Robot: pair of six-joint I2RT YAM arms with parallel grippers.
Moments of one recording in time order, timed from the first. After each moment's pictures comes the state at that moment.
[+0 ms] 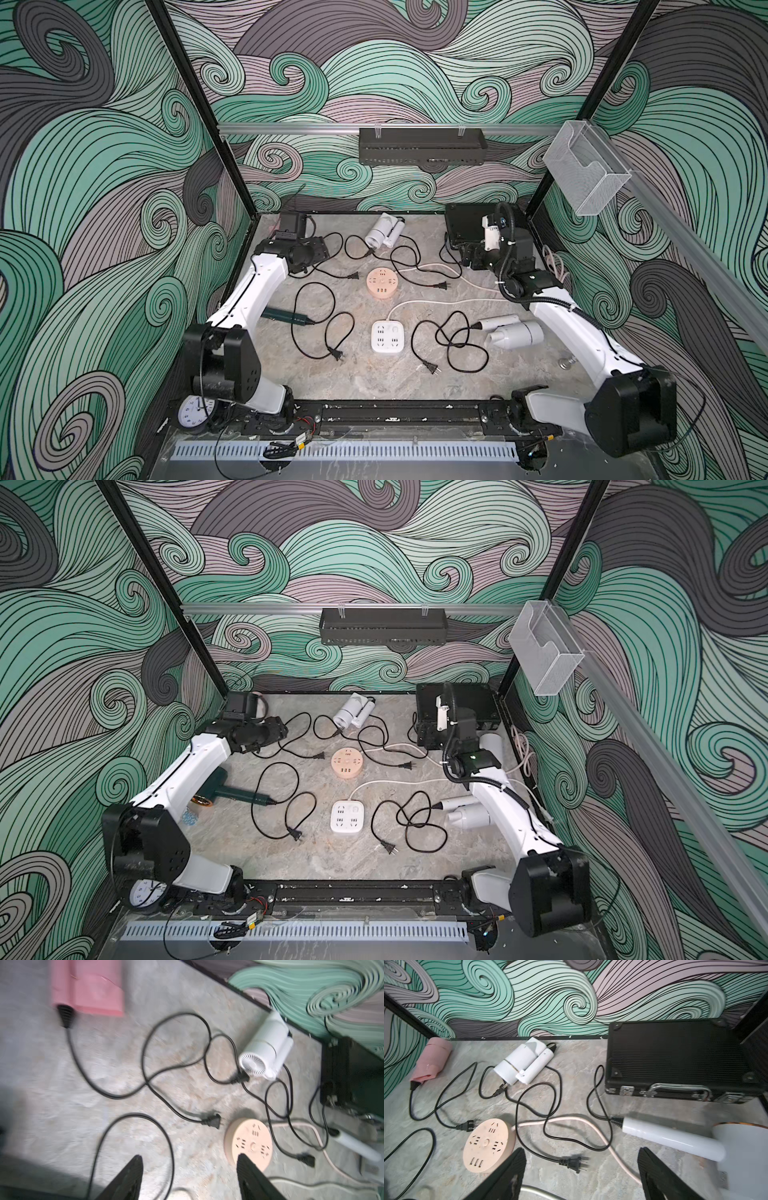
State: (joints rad) left arm -0.14 1.54 1.30 -0.69 0.09 -0.46; right arm 0.24 1.29 0.99 -0.24 -0.05 0.13
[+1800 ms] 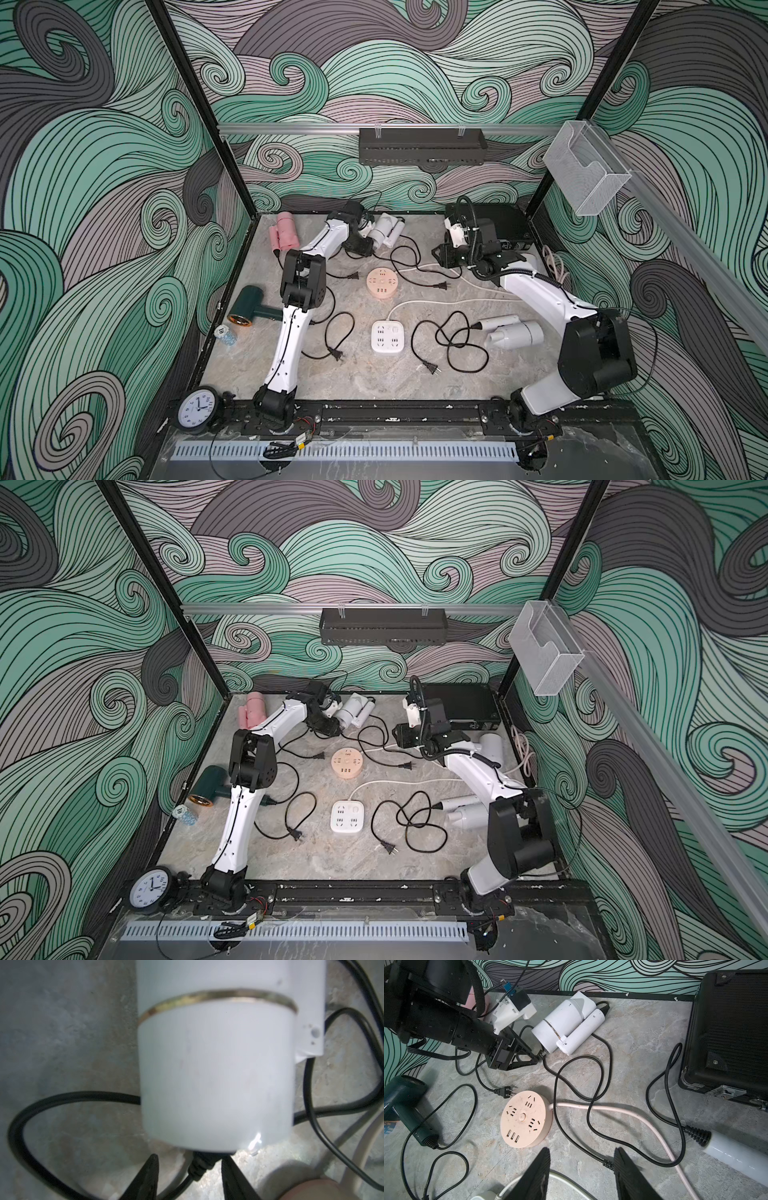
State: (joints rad) left arm -0.30 2.51 2.22 -0.91 0.19 0.16; right arm 0.33 1.56 1.15 -0.29 -0.23 0.13
